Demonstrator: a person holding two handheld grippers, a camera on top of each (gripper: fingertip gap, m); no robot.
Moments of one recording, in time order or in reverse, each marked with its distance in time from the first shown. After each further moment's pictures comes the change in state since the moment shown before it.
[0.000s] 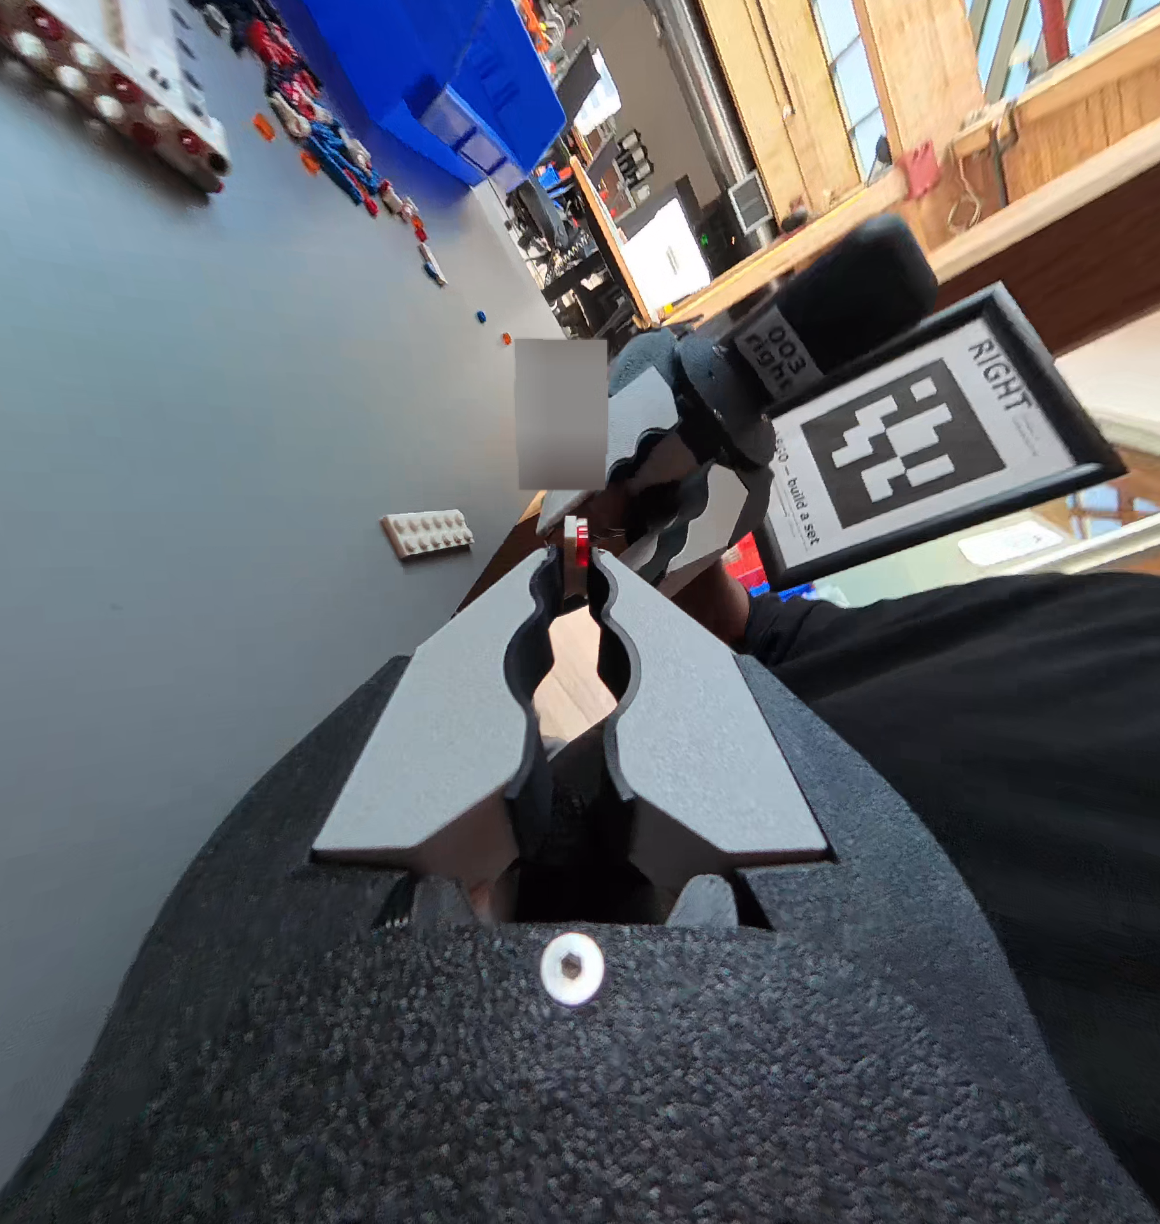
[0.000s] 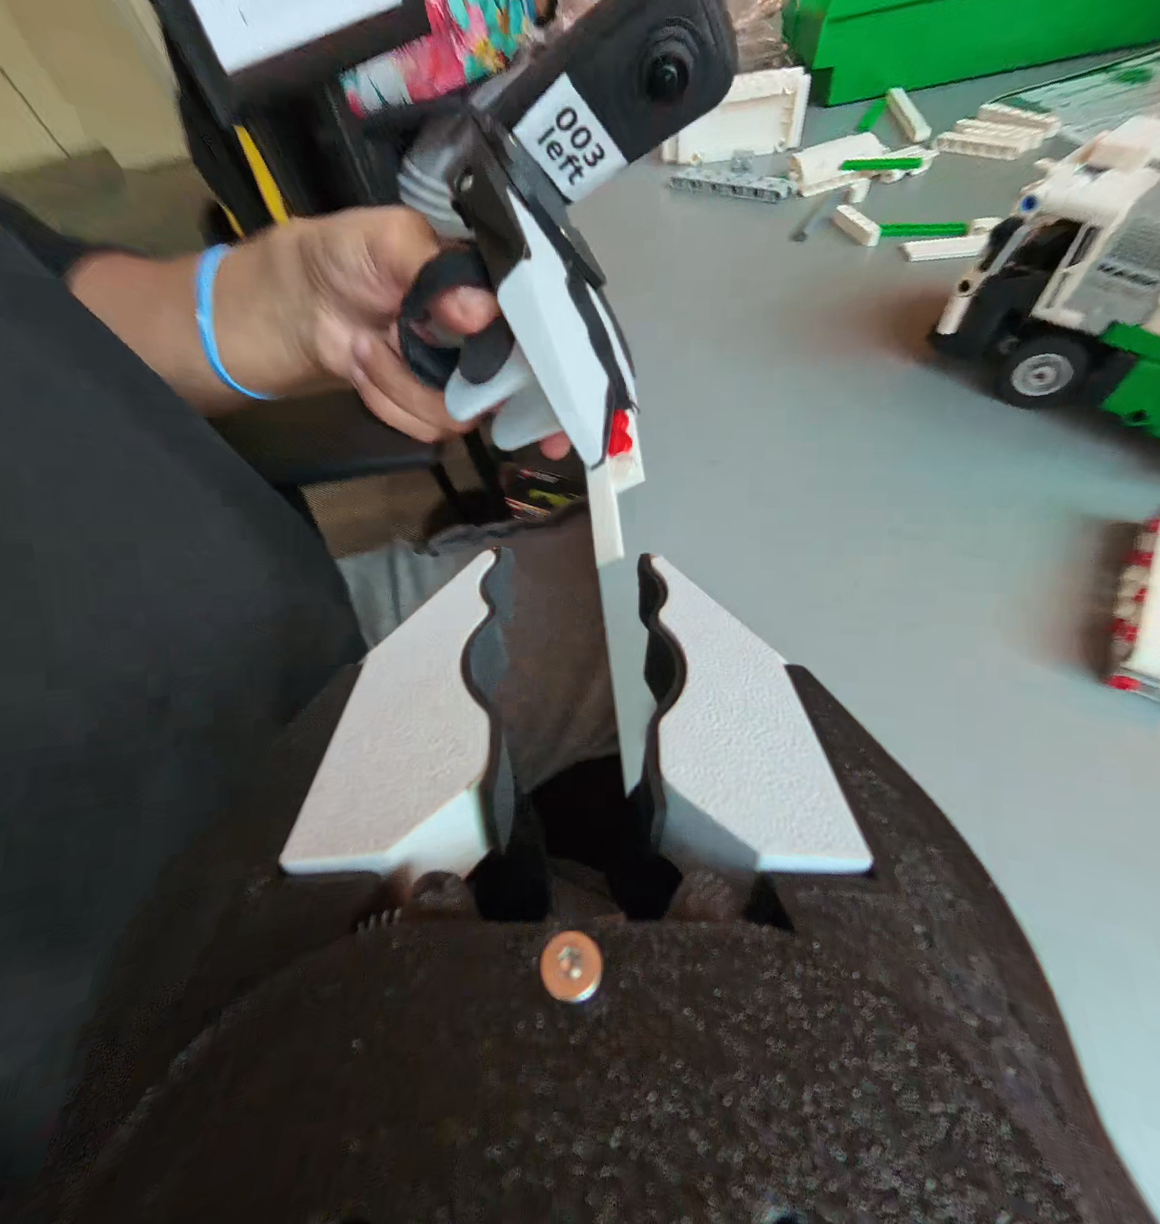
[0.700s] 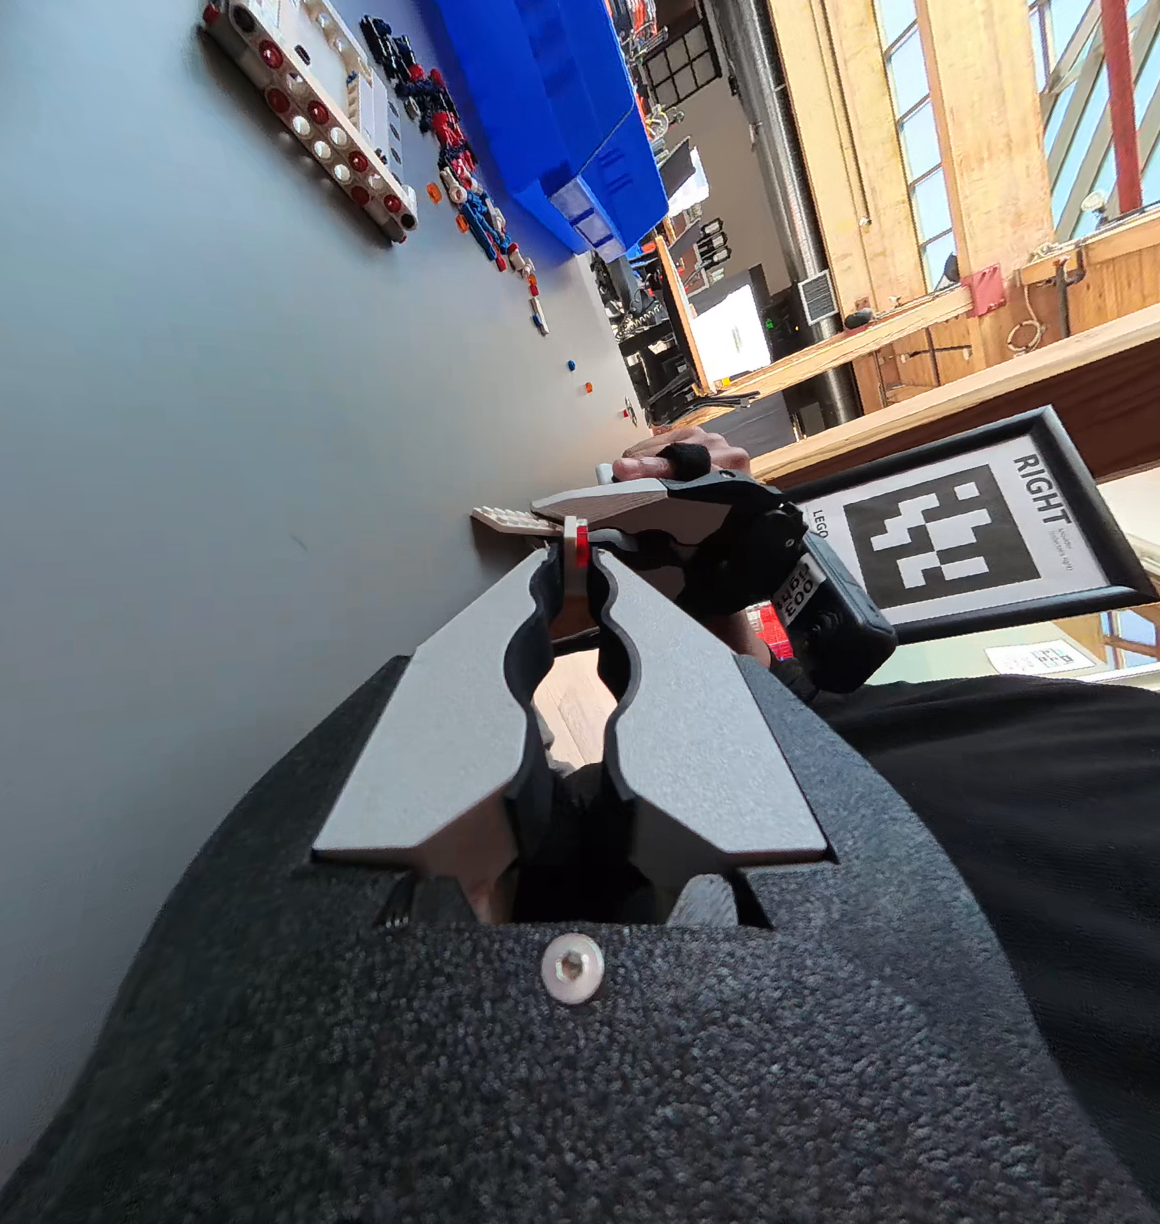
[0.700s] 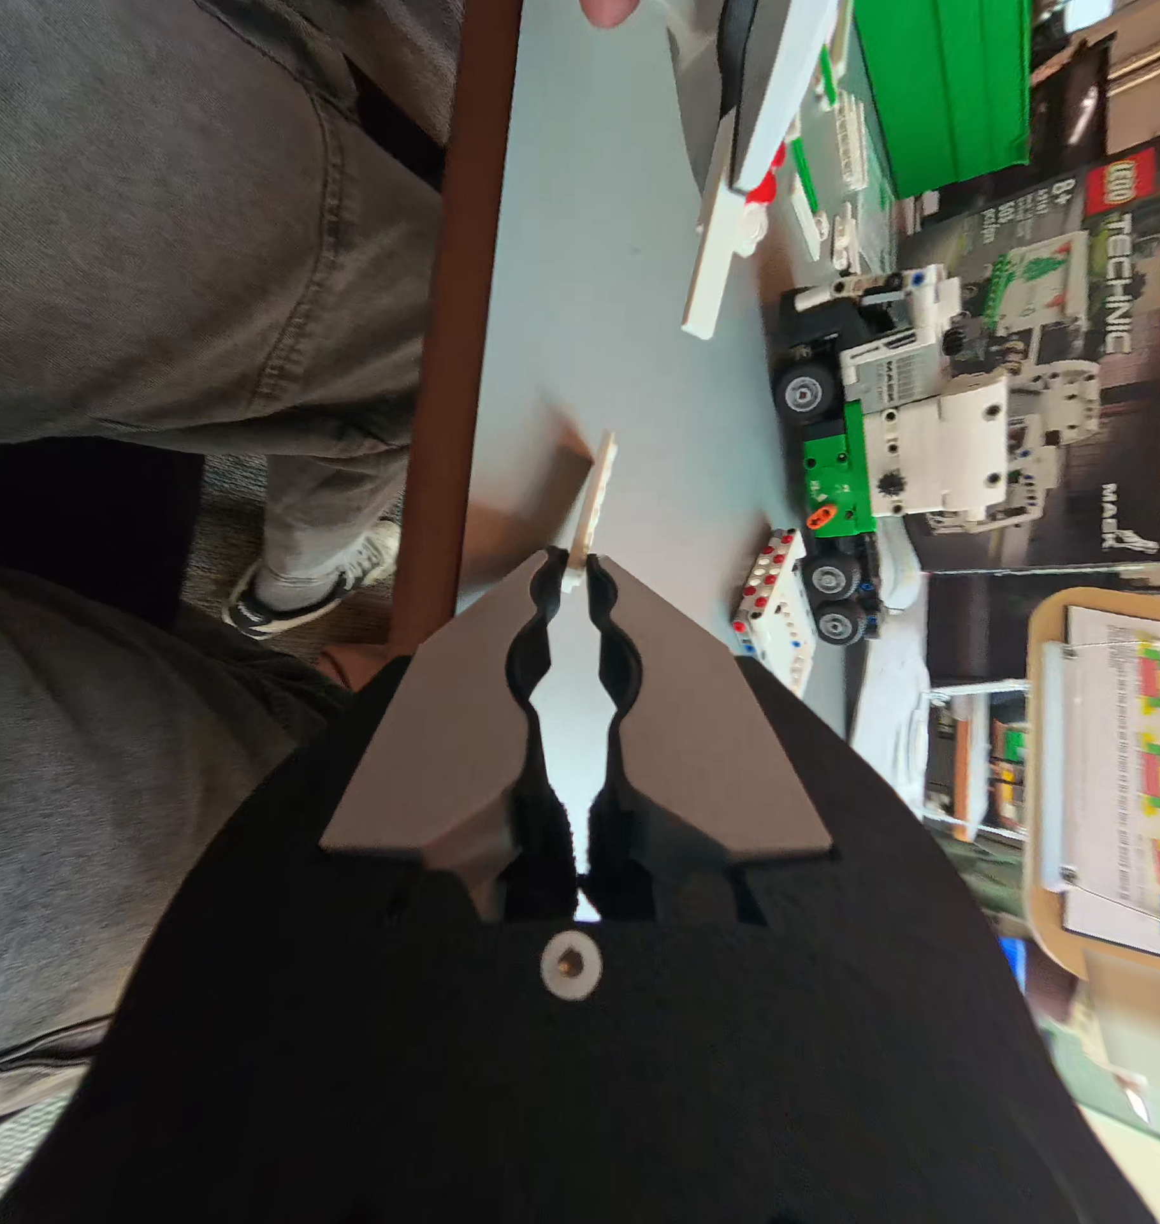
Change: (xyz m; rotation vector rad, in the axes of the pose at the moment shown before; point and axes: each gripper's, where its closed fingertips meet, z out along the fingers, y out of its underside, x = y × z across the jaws) left arm -0.022 -0.013 -0.020 0.075 -0.113 -0.102; right arm 0.051 0.049 -0.012 -0.427 0.502 -0.892
